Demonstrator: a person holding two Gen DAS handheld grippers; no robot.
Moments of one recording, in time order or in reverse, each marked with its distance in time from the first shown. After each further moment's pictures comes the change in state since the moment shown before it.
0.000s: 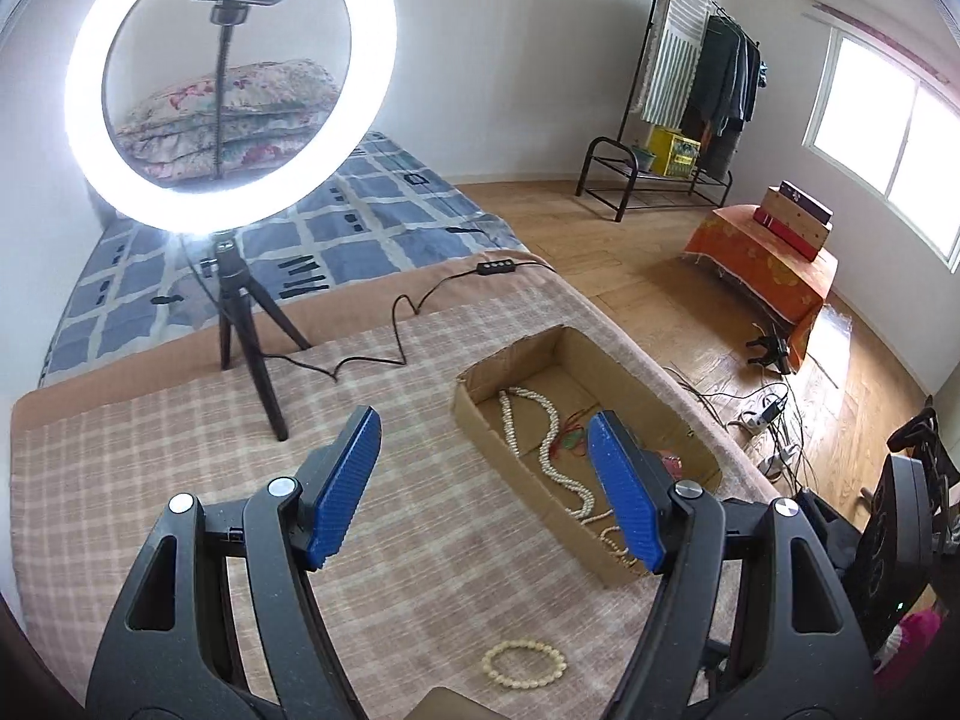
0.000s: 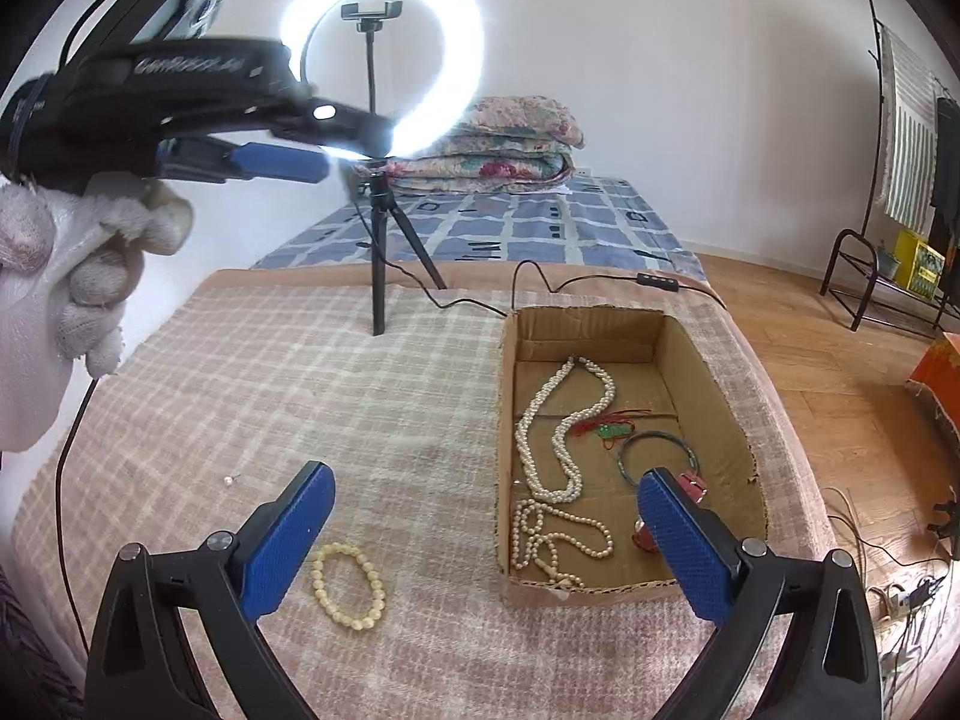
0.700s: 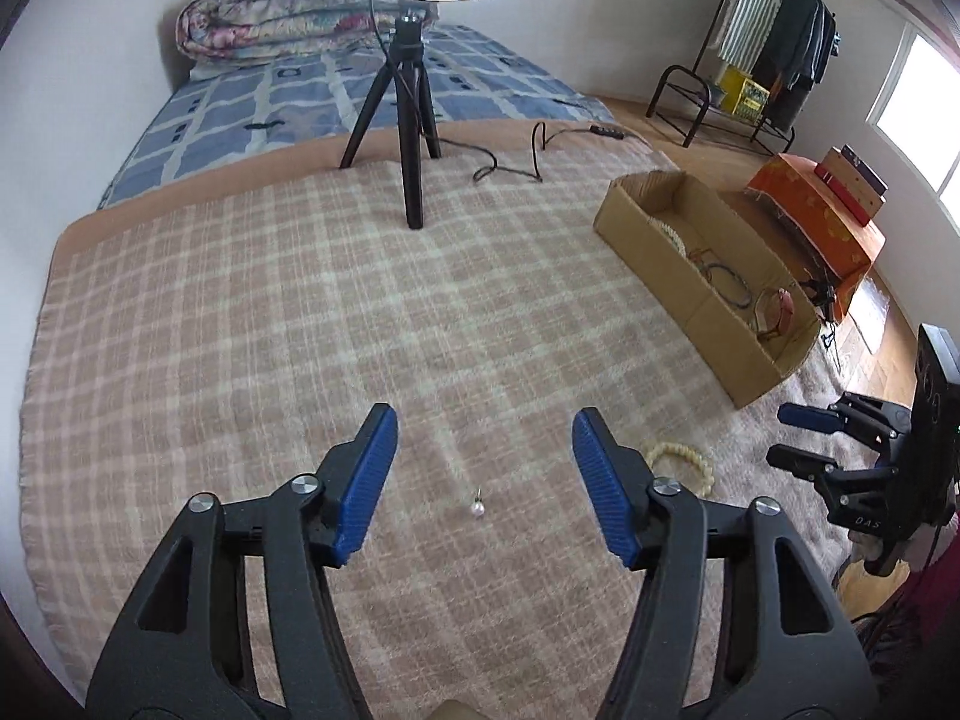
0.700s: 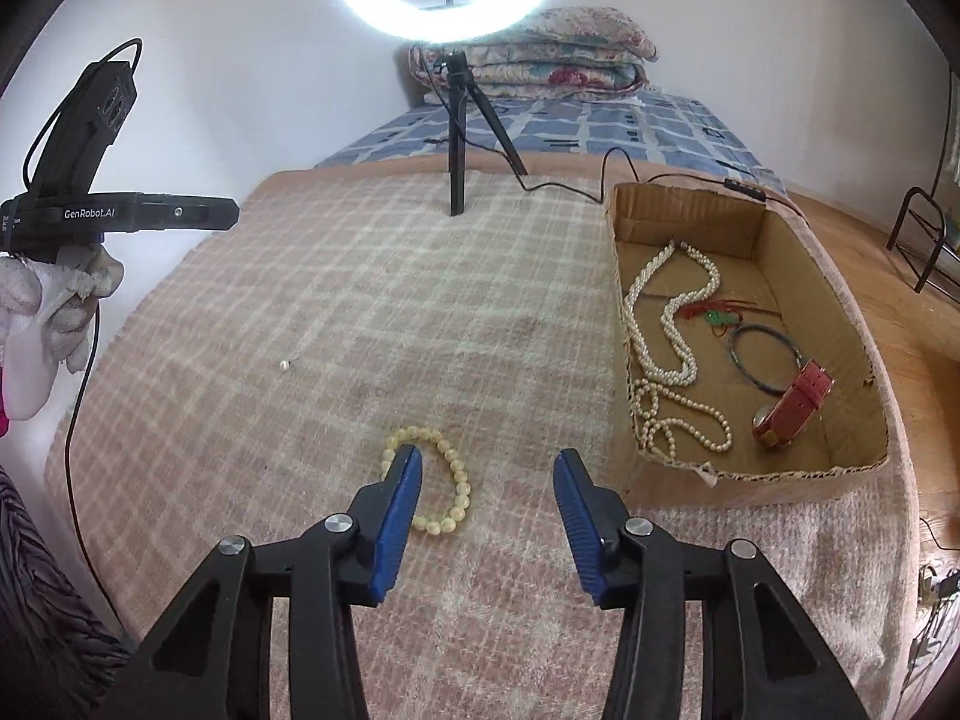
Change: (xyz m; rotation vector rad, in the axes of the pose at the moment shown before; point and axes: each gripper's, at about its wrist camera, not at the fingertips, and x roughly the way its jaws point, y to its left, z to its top) left arm -0.012 0.108 -0.136 -0.107 0.235 0.079; right arm 0.037 0.032 -0.049 -0.046 0.227 0.133
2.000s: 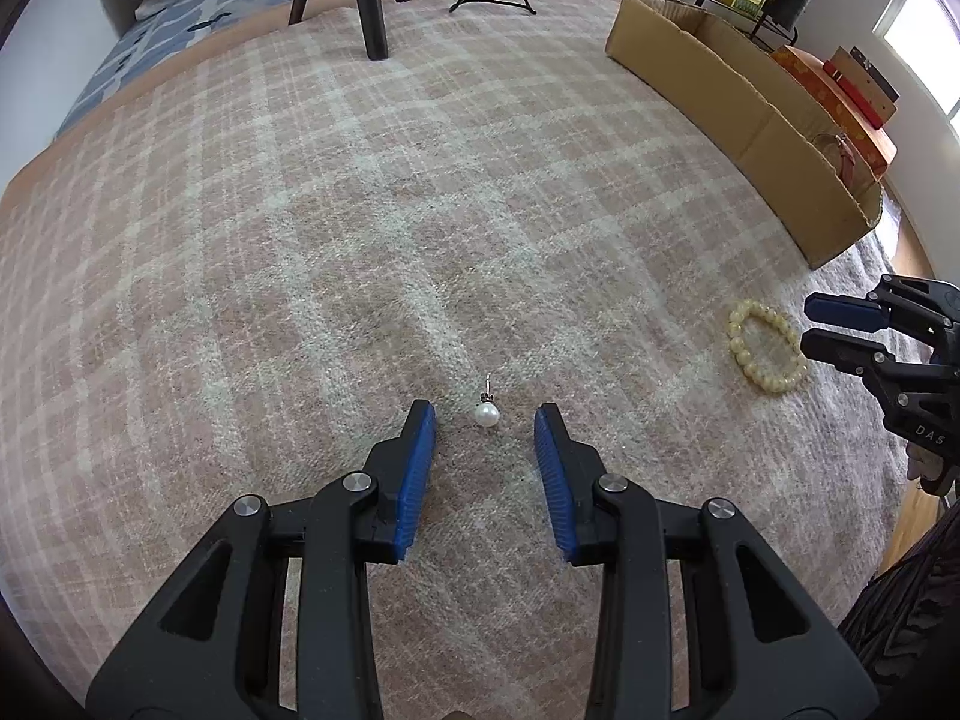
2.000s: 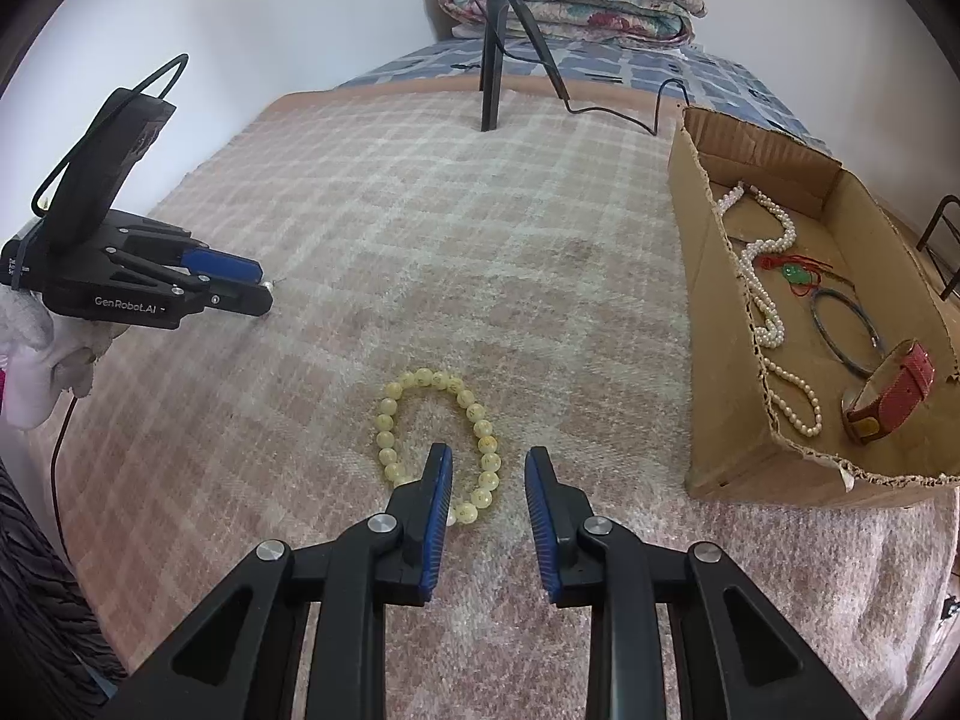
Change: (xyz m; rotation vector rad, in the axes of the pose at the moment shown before) left arm 0.090 -0.001 -0.048 0.087 0.228 0.015; right arm 0.057 0.013 -0.004 -0.062 0.123 0.016
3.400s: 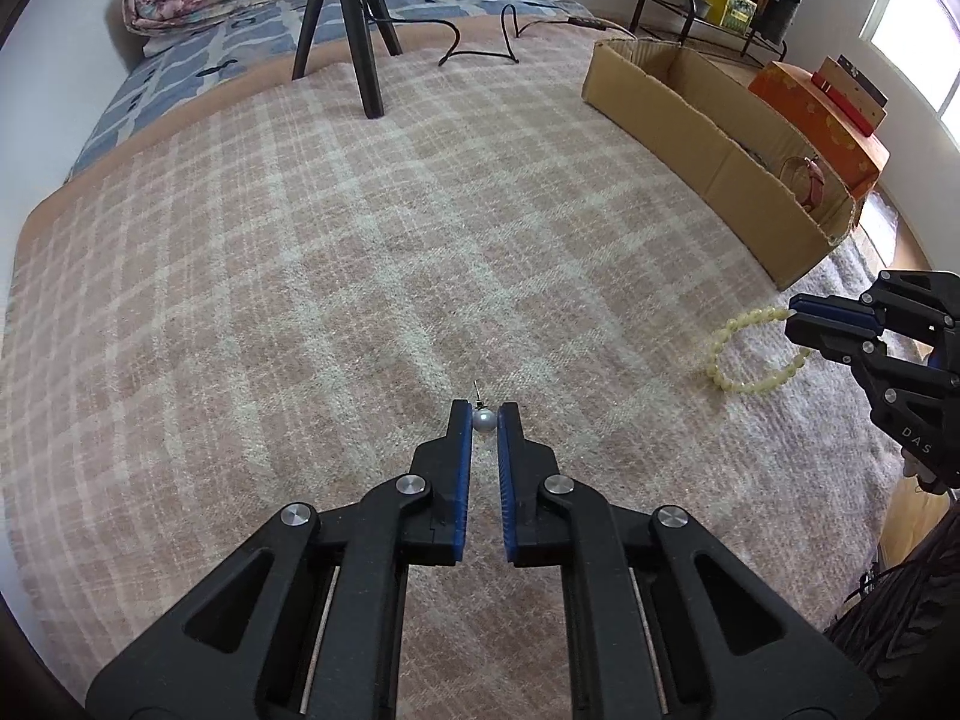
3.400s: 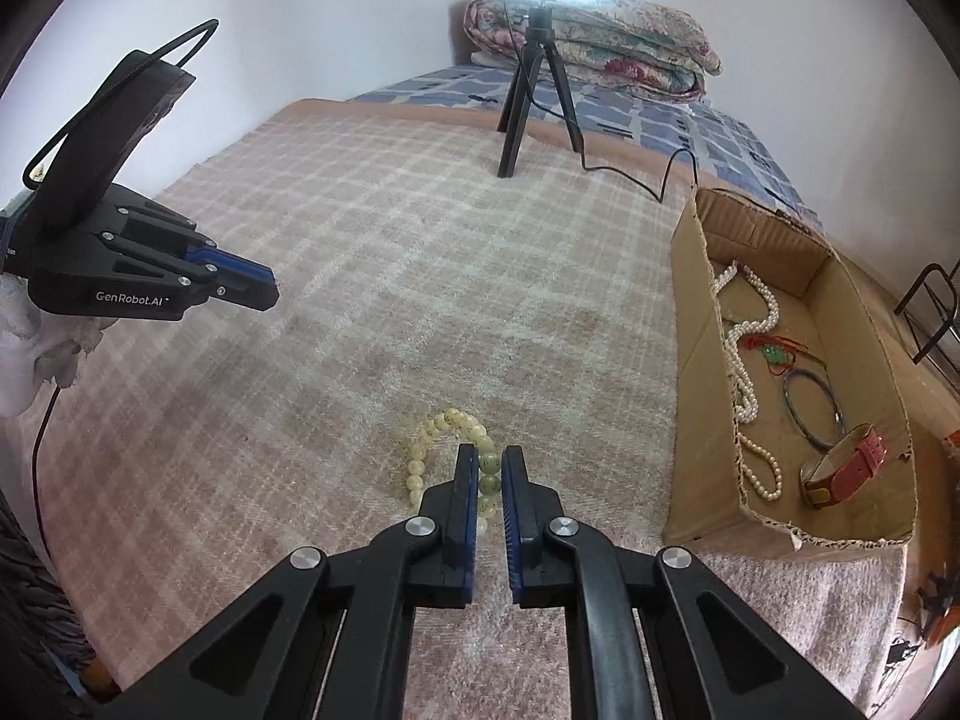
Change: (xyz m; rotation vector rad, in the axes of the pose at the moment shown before) left arm -0.037 -0.012 0.001 0.018 -0.089 0.014; right arm -0.026 0.031 0.015 -0.123 -0.076 -0.102
